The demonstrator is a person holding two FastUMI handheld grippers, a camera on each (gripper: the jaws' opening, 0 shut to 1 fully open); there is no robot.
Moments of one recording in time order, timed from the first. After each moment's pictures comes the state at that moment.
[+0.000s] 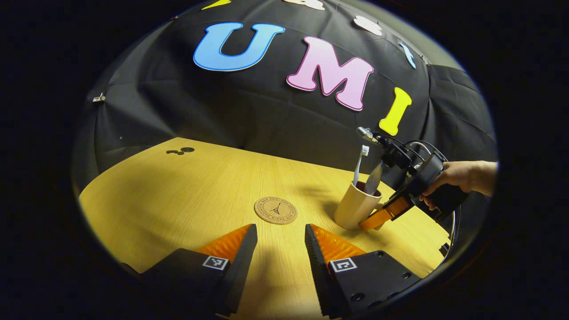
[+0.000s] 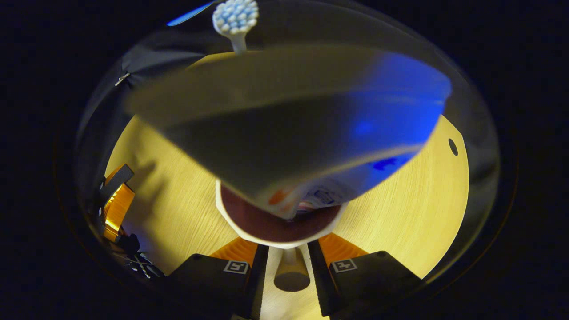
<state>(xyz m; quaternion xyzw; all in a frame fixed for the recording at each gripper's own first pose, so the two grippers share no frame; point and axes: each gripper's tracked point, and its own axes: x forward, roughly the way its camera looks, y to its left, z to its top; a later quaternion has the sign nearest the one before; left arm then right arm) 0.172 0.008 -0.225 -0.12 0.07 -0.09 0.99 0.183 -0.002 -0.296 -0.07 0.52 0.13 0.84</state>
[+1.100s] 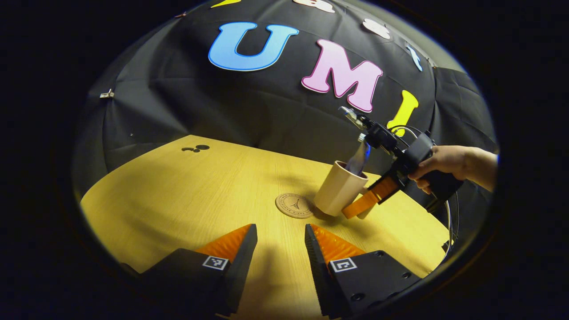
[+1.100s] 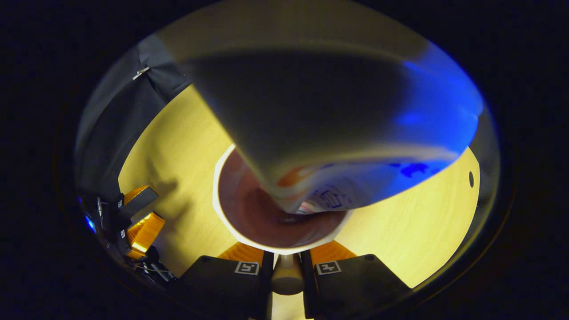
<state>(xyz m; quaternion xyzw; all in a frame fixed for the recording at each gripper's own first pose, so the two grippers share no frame) 0.150 0.050 -0.234 -0.13 0.08 -0.06 0.99 0.215 0.112 -0.265 -0.08 0.49 0.21 0.85</state>
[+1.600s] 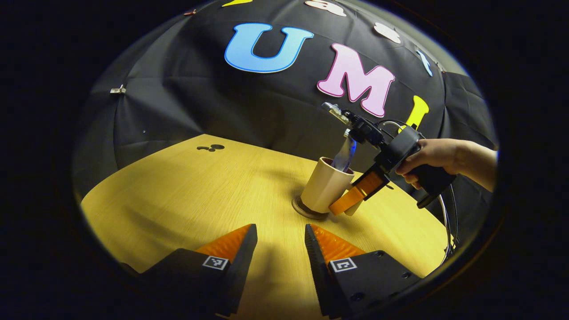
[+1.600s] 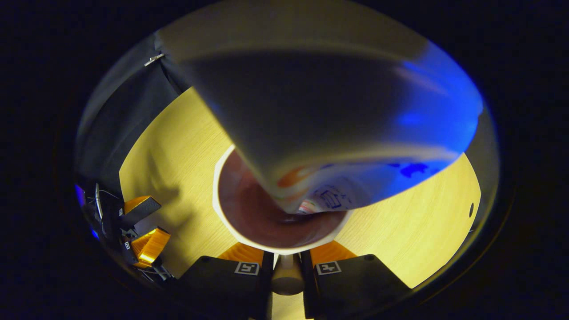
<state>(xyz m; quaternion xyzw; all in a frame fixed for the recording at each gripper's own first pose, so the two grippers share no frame) 0.138 0.072 -0.235 -0.15 0.08 -0.03 0.99 0.239 0.165 -0.273 -0.13 0.50 0.24 0.82</state>
